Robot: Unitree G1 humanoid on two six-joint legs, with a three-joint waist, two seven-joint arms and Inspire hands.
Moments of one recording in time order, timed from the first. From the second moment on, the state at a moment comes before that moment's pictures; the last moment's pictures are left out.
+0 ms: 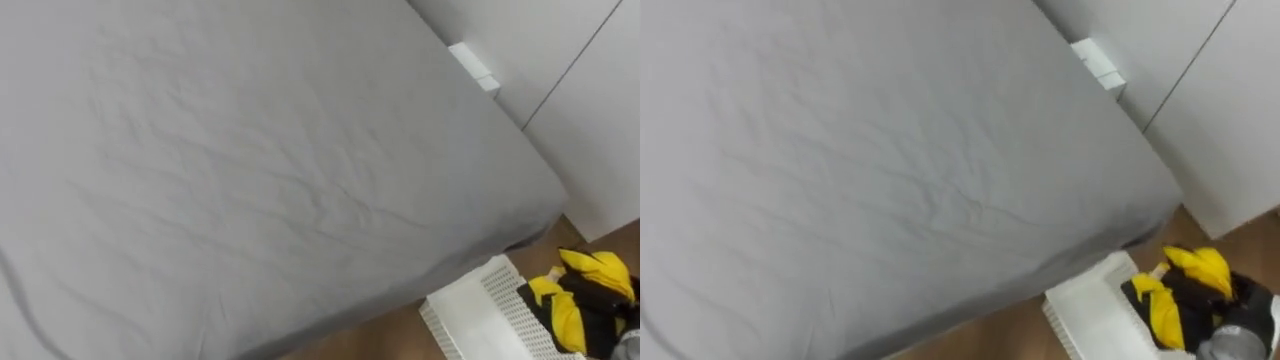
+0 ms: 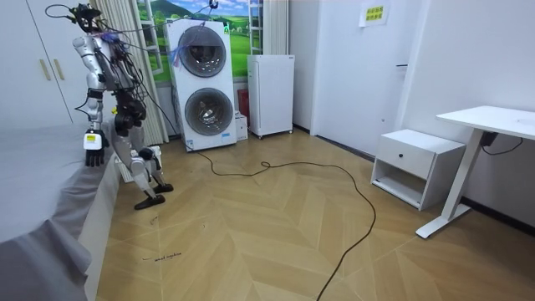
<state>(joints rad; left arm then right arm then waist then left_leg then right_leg) 0.13 0.24 -0.02 1.03 -0.16 0.11 0.09 -0.10 -0.42 -0.26 0.83 0.22 0.05 -0.35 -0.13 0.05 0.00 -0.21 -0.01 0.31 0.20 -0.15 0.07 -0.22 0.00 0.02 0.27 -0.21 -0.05</state>
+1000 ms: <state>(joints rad) 0.00 0.26 -0.17 1.10 -0.28 0.05 0.10 -0.37 -0.55 -0.26 1.25 0.36 -0.03 -0.47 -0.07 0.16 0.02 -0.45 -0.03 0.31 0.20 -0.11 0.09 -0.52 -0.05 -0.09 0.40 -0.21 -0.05</state>
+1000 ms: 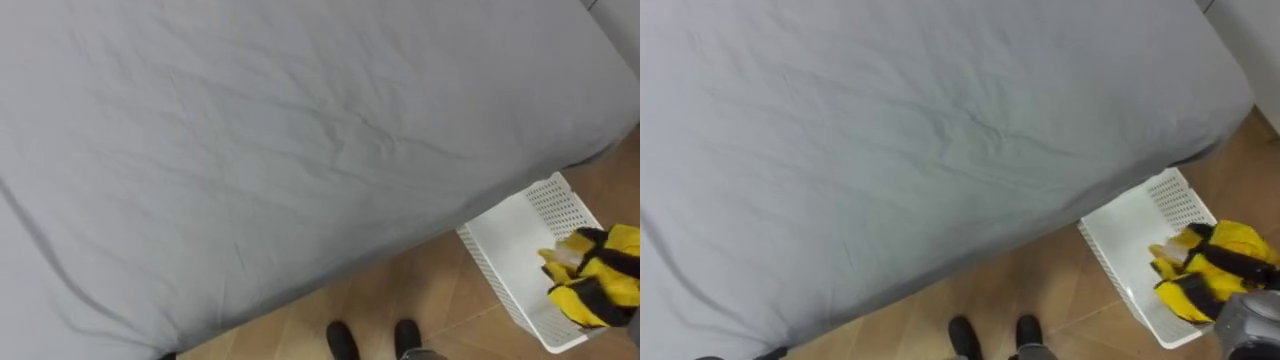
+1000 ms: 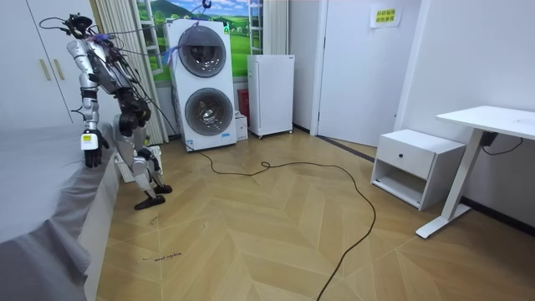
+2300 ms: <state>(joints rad) 0.15 0.25 -0.11 1.00 -0.18 0.00 0.11 0.06 -0.32 -0.10 1.13 0.43 -0.03 -0.34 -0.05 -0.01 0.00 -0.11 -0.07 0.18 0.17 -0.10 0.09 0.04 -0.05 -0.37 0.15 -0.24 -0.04</state>
